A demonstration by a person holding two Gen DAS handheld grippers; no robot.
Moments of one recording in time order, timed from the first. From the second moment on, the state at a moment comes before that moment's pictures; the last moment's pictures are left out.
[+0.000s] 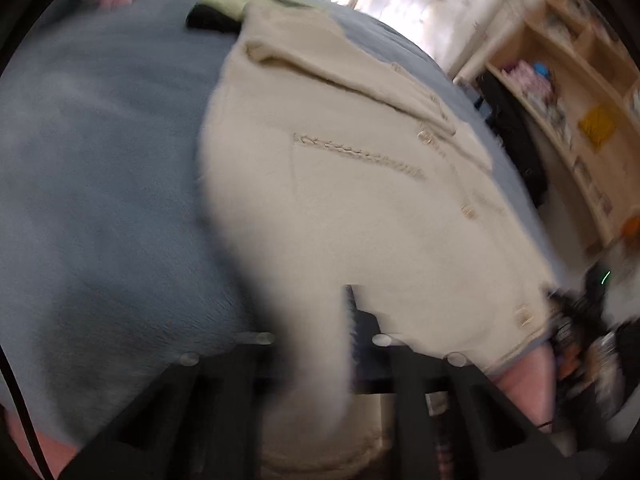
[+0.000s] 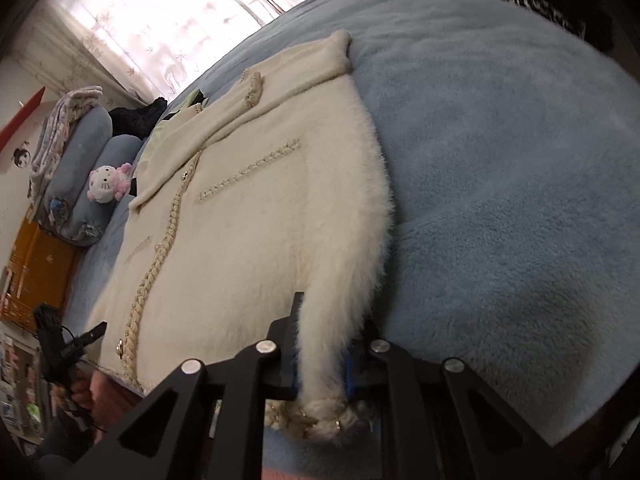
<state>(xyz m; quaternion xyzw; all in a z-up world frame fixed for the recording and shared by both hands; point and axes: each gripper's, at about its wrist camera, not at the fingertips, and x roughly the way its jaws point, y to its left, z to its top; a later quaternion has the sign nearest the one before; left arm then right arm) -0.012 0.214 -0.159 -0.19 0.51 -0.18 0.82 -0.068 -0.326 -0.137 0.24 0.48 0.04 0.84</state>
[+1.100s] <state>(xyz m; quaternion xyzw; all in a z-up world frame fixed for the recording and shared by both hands) 0.121 0.258 -0.002 -0.33 0.40 -0.11 0.85 0.046 -0.353 0.024 0.36 0.32 0.05 0.88</state>
